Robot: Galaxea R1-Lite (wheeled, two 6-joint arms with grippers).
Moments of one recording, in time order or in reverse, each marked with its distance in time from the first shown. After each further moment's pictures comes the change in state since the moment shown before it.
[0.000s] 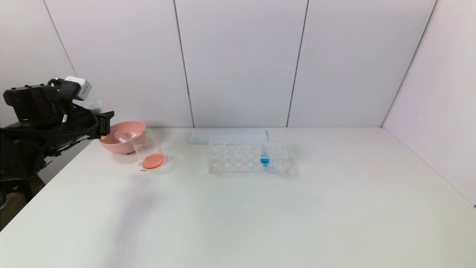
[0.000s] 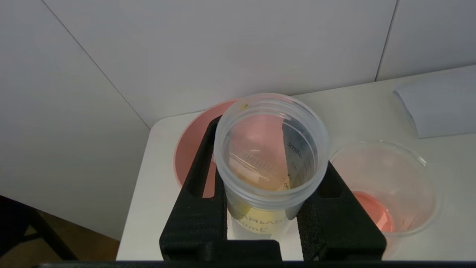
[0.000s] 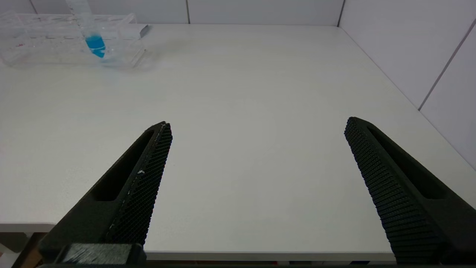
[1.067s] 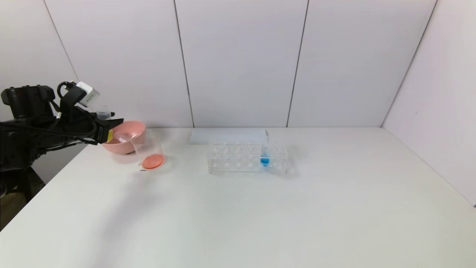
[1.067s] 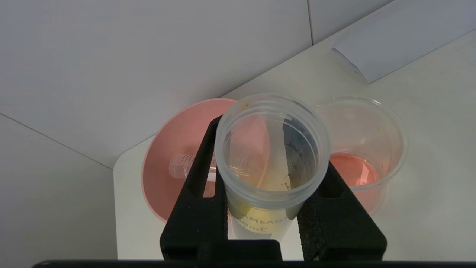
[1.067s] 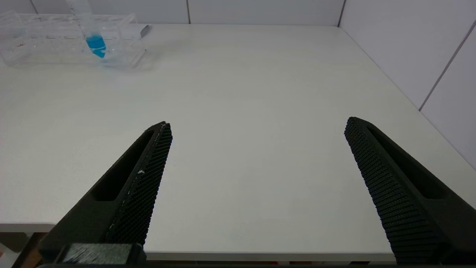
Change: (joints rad) left arm 0.076 0.048 -0.102 0.169 -0.367 0.233; right arm 0.000 0.000 0.000 0.000 0.000 0.000
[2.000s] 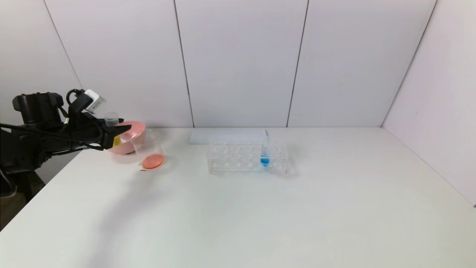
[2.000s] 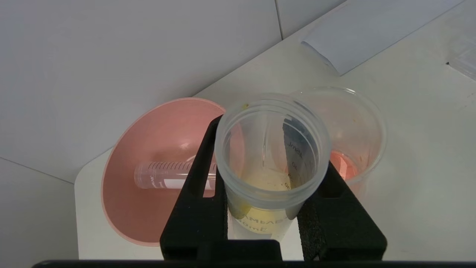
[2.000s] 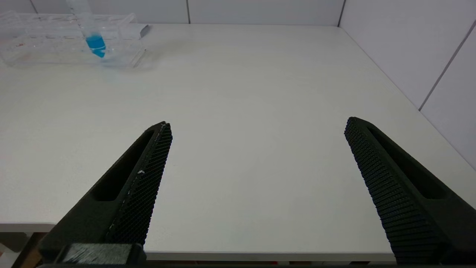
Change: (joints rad) left arm -0.001 0.056 -0.006 -0.003 -0.104 0.015; right arm 0.000 0.000 0.000 0.000 0.000 0.000
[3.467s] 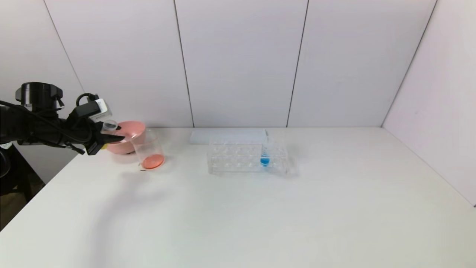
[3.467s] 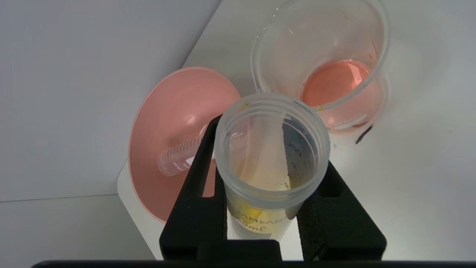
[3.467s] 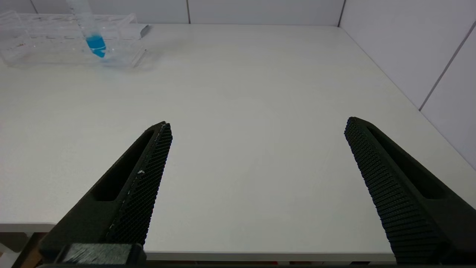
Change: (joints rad) left arm 0.048 0.040 -0.314 0.637 -0.035 0.616; right arm 0.000 0.000 0.000 0.000 0.000 0.000
